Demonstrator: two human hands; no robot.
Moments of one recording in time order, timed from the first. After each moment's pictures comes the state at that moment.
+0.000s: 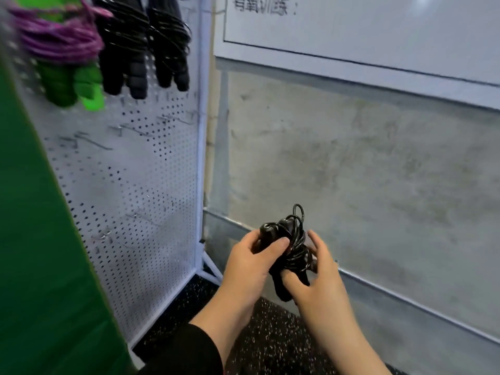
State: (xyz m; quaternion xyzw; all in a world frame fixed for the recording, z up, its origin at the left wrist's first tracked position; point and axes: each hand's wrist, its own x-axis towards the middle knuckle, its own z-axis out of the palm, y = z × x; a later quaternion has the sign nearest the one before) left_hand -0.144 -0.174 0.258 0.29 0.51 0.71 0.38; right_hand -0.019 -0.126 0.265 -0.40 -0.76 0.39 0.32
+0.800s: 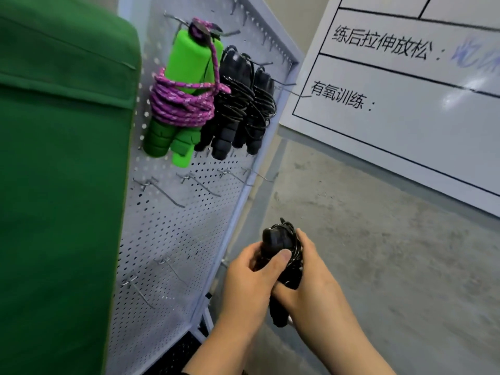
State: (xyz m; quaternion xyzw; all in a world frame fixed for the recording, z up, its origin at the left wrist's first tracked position) left_hand -0.245 -0.160 0.303 0.25 0.47 0.82 0.22; right_hand -0.156 -0.096 0.347 -0.29 -0.90 0.22 0.25
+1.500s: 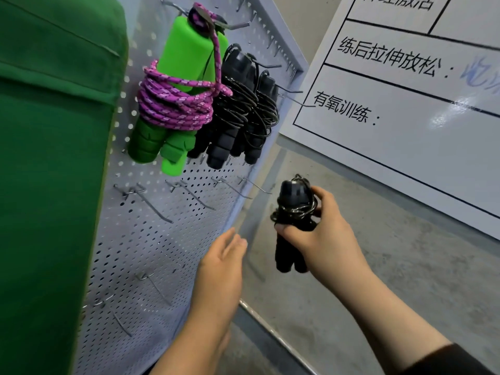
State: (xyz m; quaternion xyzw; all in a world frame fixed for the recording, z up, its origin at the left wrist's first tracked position) left_hand -0.286 -0.154 0.318 0.17 0.46 0.84 0.22; right_hand -0.202 -0.051 0.424 -0.27 -0.89 0.18 0.32
